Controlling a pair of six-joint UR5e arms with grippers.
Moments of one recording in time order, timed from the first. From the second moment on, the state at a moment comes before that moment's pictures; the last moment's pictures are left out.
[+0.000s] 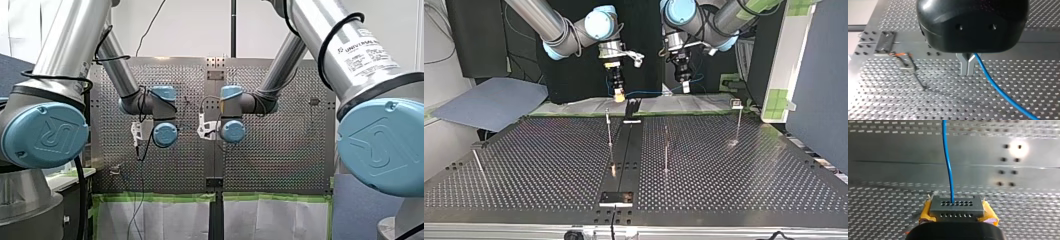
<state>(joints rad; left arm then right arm) -0.50 -1.87 -2.20 -2.08 -2.27 -1.56 2.37 -1.01 1.75 -0.74 1.83 1.55</state>
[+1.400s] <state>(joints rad) -0.39 -1.79 -2.05 -2.28 -2.10 -1.56 2.29 -1.04 1.54 -0.55 1.71 1.60</state>
